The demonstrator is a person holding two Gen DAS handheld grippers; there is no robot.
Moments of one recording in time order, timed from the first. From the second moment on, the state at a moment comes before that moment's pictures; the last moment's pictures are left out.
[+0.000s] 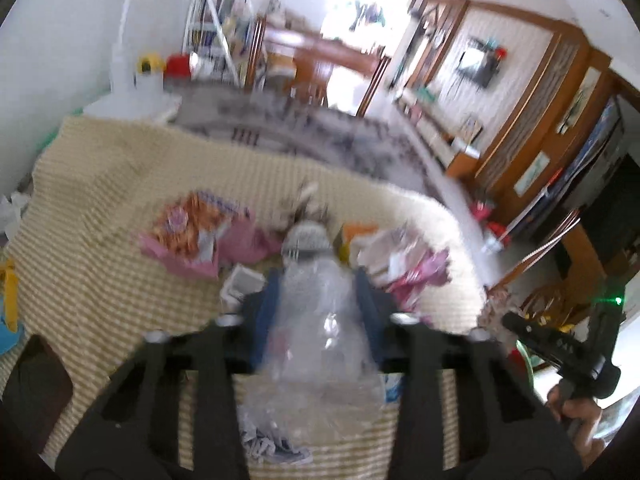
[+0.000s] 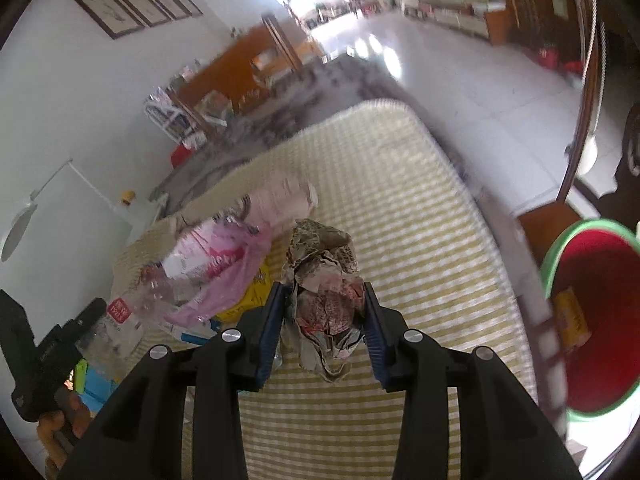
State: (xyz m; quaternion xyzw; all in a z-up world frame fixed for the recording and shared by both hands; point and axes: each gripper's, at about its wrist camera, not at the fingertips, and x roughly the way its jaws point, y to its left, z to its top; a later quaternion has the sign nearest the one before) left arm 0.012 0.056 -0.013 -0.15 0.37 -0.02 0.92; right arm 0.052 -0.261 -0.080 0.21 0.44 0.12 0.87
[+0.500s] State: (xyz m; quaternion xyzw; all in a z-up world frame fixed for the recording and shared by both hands) left arm 0.025 0.047 -0.037 -0.17 0.44 -0.03 0.88; right arm 0.022 -0.285 -0.082 0.24 0.42 0.10 0.87
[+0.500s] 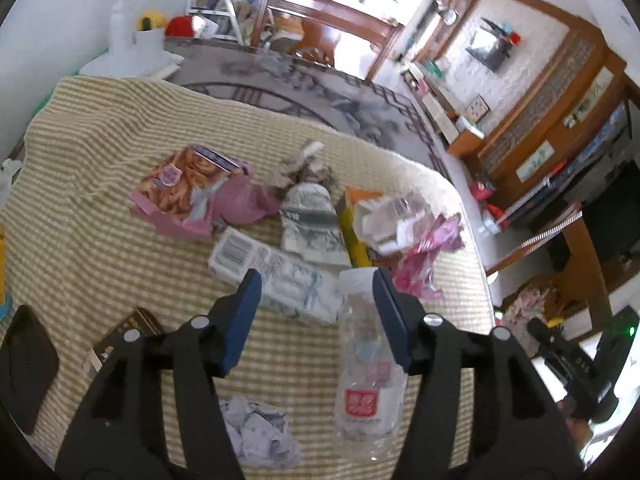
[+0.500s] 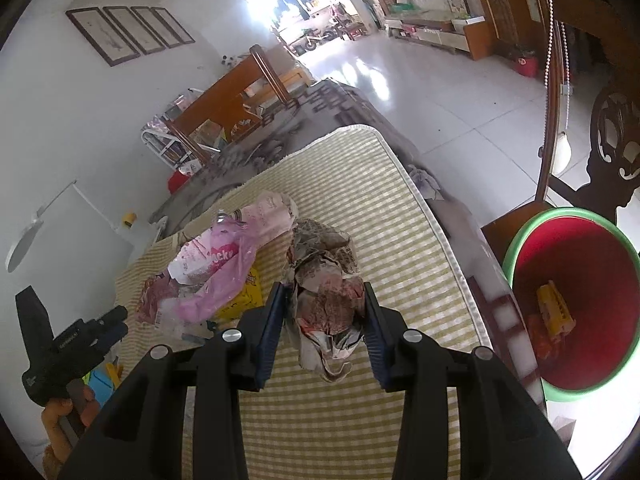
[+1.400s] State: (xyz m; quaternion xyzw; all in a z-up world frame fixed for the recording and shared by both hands) left arm 0.005 -0.011 -0.056 -0.15 0.47 -0.11 0.86; right arm 0.017 -0.292 -0.085 0.27 0.43 0.12 0.85
